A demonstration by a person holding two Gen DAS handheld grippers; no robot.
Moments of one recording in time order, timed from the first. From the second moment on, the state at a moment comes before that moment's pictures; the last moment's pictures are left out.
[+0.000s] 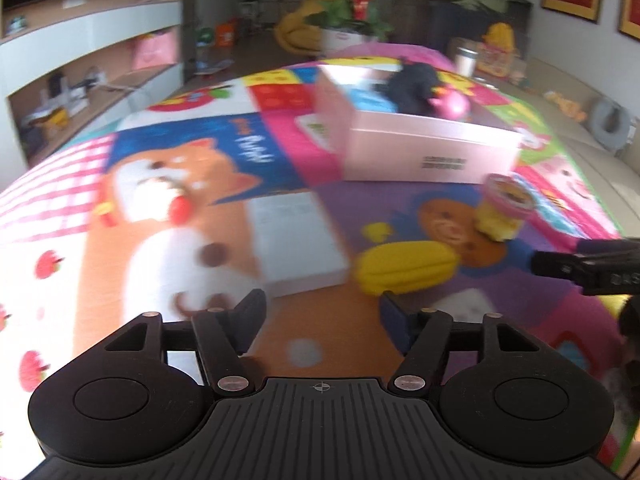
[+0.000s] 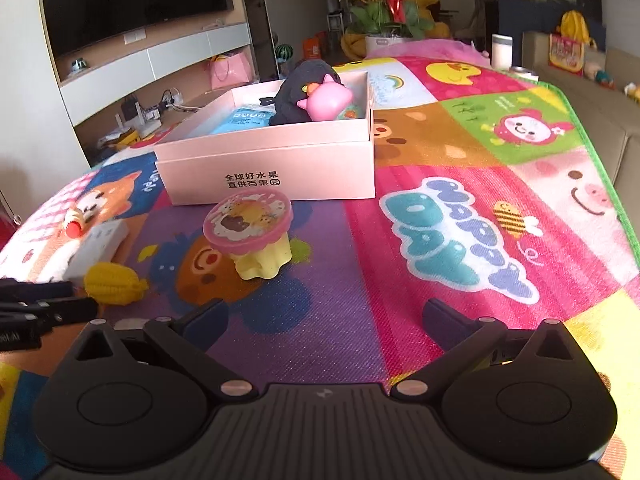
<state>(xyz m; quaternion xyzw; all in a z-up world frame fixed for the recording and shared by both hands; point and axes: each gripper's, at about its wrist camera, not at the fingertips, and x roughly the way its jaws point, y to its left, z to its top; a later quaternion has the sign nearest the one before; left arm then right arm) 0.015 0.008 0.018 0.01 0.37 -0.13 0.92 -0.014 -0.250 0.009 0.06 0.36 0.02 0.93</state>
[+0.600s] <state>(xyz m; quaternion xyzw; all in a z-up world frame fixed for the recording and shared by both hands) 0.029 -0.012 0.018 -0.10 0.39 -0.23 0.89 -0.010 -0.237 0.005 0.00 0.38 0.01 0.93</state>
